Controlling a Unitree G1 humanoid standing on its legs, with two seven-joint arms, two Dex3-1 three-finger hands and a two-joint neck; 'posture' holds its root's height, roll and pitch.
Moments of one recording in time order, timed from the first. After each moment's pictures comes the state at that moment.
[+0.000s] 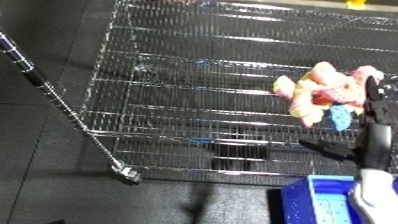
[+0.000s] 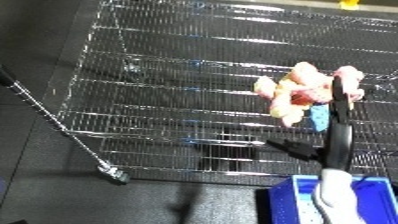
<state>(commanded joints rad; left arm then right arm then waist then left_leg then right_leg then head) 0.07 0.36 -0.11 0.06 -0.45 -0.17 0.32 -0.33 -0.63 -0.12 0.15 0.16 -0.12 -0.42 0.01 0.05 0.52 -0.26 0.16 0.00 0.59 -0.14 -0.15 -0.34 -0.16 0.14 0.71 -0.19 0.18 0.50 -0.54</state>
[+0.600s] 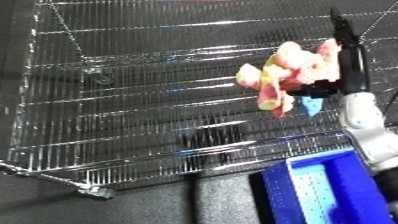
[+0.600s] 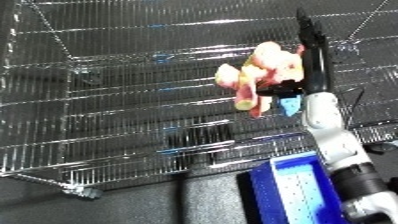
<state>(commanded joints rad) 0.06 0.41 -0.26 0.06 -0.54 -0.24 0.25 -0.89 -1.03 0.25 0.70 0.11 -0.05 -0.36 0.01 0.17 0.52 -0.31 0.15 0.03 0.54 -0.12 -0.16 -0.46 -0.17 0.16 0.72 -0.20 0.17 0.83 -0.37</state>
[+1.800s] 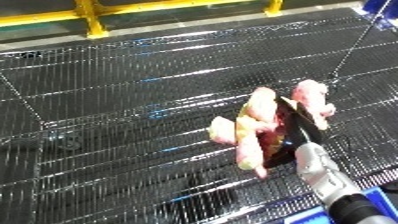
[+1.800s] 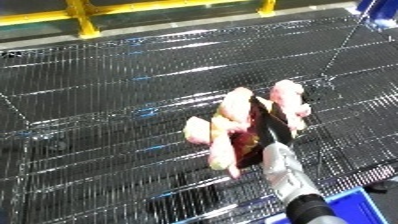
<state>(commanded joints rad) 0.18 0.43 -0.32 0.05 -0.66 -0.25 0.21 -1.35 -1.05 0.68 1.15 0.08 0.01 -0.19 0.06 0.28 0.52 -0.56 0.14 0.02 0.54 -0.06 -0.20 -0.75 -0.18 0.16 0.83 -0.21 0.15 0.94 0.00</state>
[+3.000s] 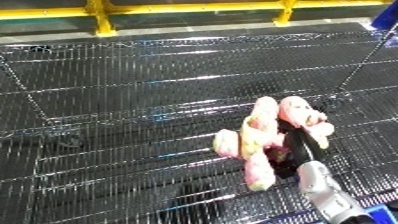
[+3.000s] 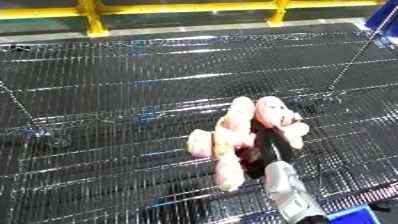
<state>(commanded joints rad) 0.20 0.42 -0.31 0.07 -0.66 -0.25 0.23 -1.16 -1.05 0.54 1.06 0.12 0.00 -0.28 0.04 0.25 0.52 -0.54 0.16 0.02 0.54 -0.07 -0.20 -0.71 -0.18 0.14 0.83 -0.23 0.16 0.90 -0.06</state>
